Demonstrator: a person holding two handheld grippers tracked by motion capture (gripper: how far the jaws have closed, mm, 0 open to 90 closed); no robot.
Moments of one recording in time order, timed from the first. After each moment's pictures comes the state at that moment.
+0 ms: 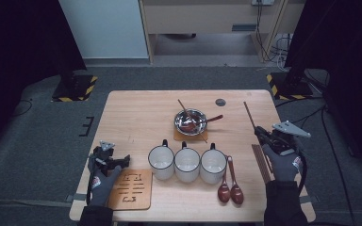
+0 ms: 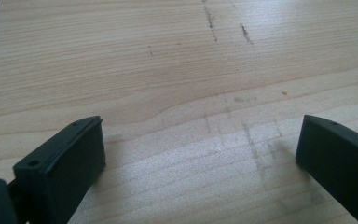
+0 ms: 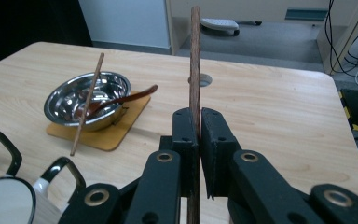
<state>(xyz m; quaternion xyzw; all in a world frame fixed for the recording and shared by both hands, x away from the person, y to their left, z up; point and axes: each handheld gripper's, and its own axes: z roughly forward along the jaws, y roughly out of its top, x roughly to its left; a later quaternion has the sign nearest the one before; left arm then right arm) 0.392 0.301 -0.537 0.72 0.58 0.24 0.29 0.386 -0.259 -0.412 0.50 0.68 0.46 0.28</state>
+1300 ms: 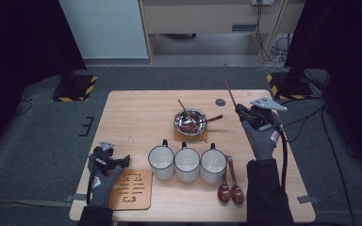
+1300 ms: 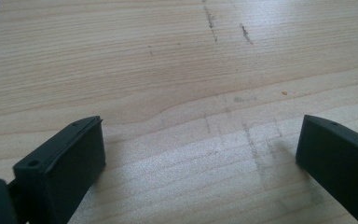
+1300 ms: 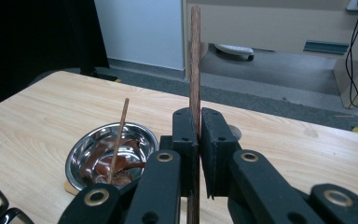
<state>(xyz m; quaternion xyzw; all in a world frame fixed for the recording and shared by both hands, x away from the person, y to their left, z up) 0.392 0.301 -0.537 0.72 0.58 0.24 0.29 0.440 -0.201 -0.375 0.47 0.68 0.48 0.29</state>
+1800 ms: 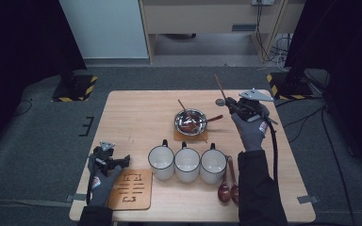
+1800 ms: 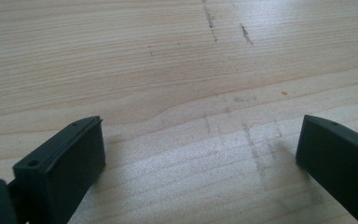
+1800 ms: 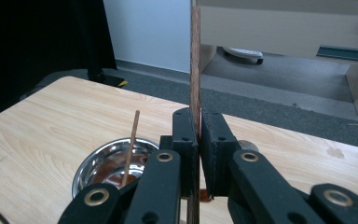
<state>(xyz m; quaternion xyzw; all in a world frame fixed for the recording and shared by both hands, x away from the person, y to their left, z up) 0.392 0.301 -0.537 0.72 0.58 0.24 0.29 0.466 -0.174 -0.370 0.45 0.69 0.49 0.29</state>
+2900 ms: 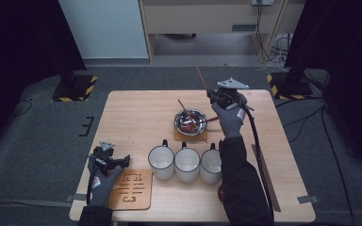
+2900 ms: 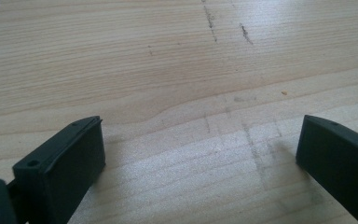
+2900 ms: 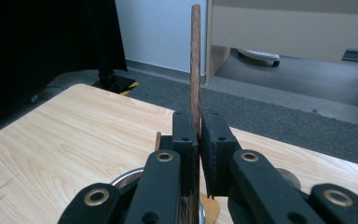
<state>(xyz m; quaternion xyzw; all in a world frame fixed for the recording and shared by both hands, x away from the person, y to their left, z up) 0.392 0.301 -0.537 0.72 0.58 0.24 0.29 0.509 -0.120 -0.372 0.44 0.70 0.49 0.27</state>
